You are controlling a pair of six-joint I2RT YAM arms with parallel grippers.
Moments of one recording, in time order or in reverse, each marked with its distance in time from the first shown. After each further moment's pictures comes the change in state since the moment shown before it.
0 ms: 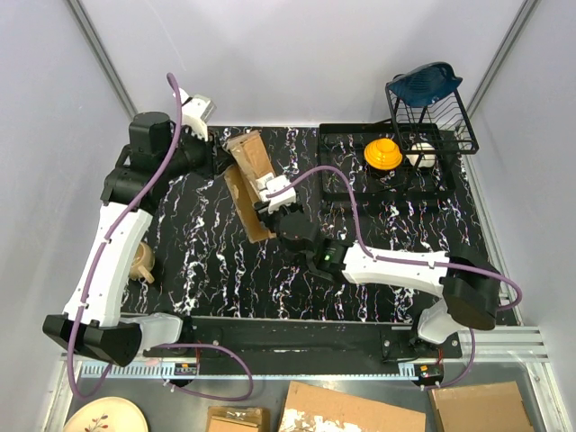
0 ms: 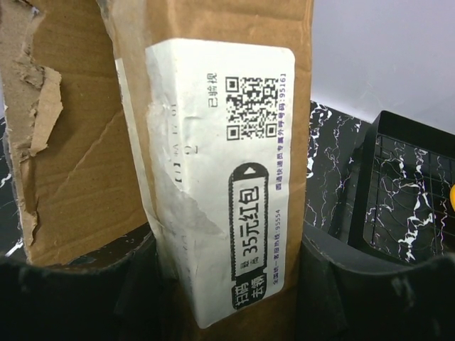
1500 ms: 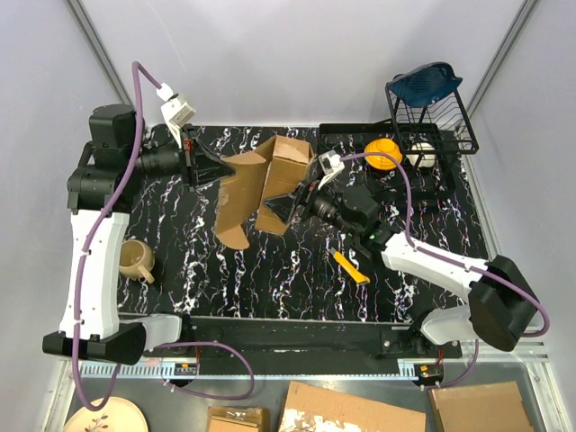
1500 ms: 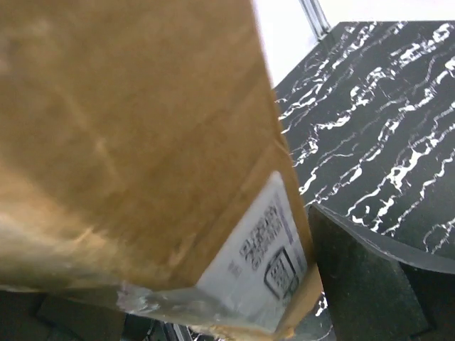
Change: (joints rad) left arm 0.134 -0.005 0.209 -0.220 0.669 0.100; right arm -0.356 -0.219 -0.235 0.149 -0.897 0.638
